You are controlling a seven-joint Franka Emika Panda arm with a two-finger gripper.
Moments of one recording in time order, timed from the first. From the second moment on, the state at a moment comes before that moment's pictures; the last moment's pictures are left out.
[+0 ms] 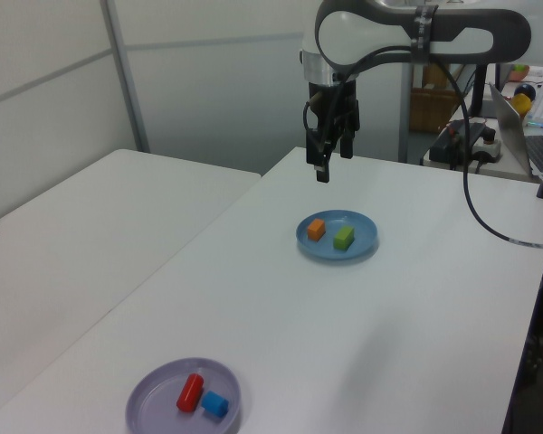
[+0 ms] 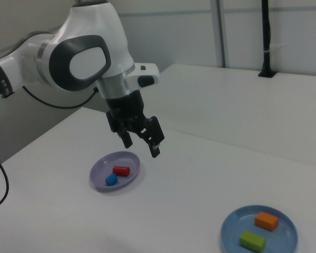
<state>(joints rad) -0.08 -0.02 -0.01 -1.61 -0.05 1.62 -0.07</state>
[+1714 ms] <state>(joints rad) -0.09 -0.01 -0.01 -1.61 -0.02 1.62 -0.06</state>
